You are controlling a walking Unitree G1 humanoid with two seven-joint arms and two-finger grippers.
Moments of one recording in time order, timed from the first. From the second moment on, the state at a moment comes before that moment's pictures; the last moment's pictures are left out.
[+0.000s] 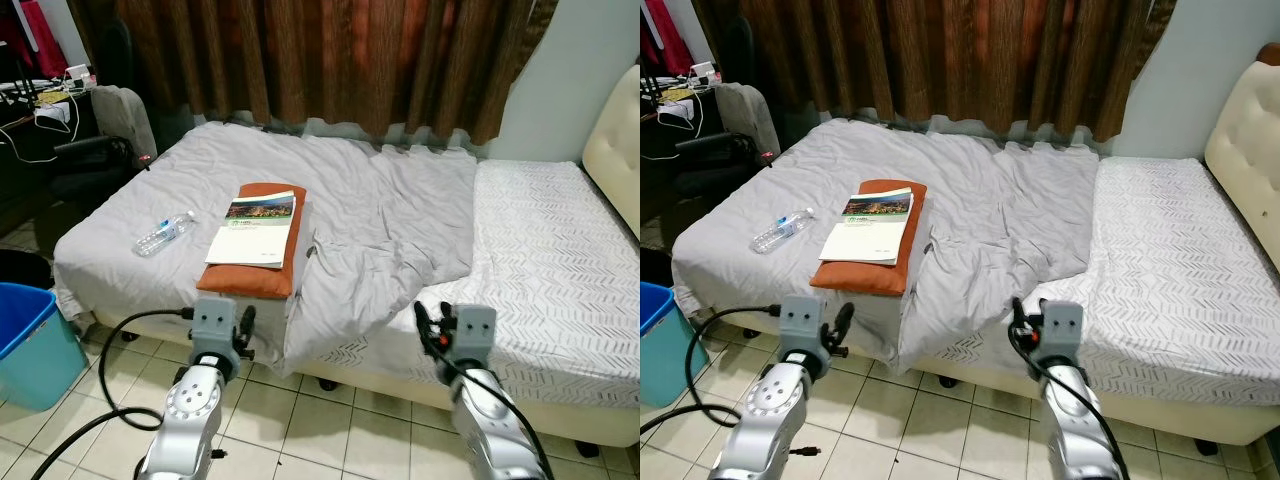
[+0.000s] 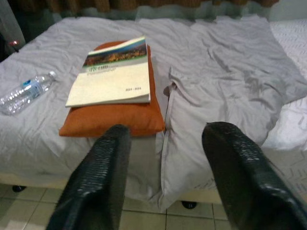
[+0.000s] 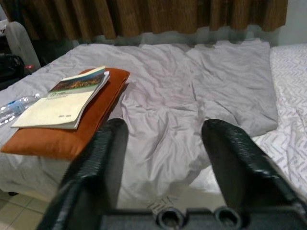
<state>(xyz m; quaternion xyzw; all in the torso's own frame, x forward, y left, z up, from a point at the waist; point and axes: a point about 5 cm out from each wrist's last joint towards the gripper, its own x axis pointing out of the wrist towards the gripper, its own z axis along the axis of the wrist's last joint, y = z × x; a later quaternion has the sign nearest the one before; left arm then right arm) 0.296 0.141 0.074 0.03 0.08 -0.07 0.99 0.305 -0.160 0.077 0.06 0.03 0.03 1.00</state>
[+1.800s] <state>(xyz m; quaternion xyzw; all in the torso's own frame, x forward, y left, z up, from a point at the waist) 0.304 0.146 0.082 0.09 0.04 -0.07 0.99 0.306 -0.161 0.066 0.03 0.06 0.04 1.00</state>
